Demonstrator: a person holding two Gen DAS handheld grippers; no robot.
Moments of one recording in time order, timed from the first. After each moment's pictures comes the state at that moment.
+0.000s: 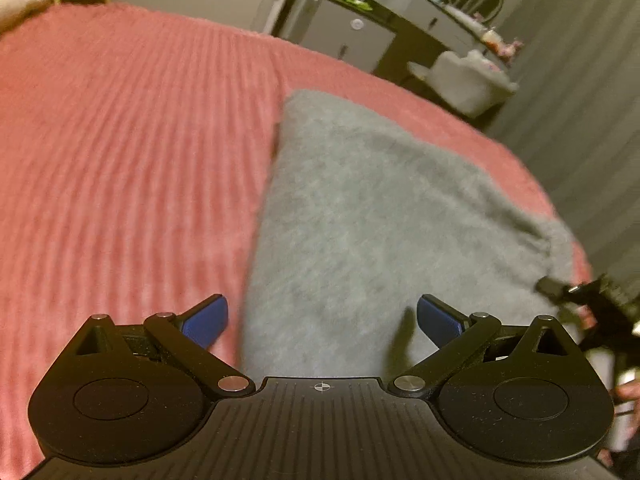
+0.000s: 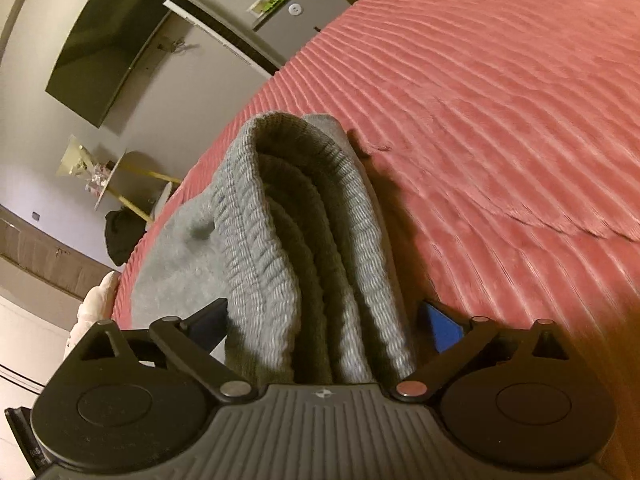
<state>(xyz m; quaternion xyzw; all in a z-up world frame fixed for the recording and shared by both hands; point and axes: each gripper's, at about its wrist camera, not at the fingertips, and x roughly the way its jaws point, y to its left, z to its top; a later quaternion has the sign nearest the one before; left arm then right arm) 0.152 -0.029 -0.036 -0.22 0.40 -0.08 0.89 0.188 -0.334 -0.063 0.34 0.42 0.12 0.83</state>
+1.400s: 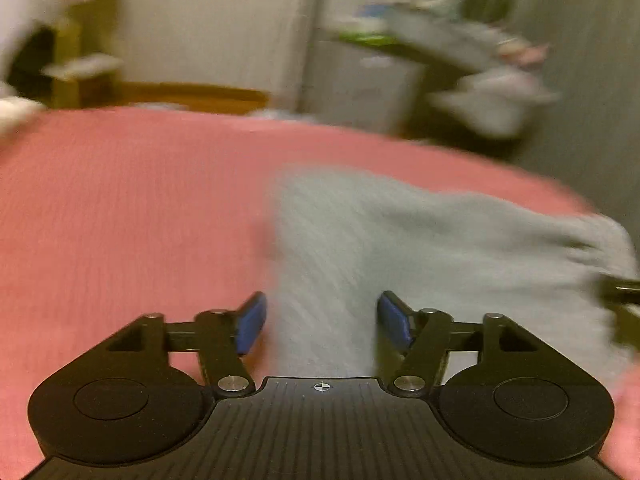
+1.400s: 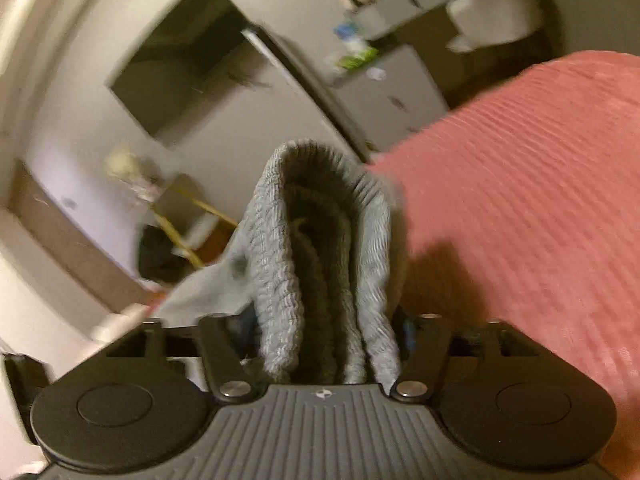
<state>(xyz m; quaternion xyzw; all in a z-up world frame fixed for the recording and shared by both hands) 0.270 -0.065 0.001 -0.08 0.36 0.05 0.93 0.276 -0.291 0.018 0.23 0.35 0.10 0.90</state>
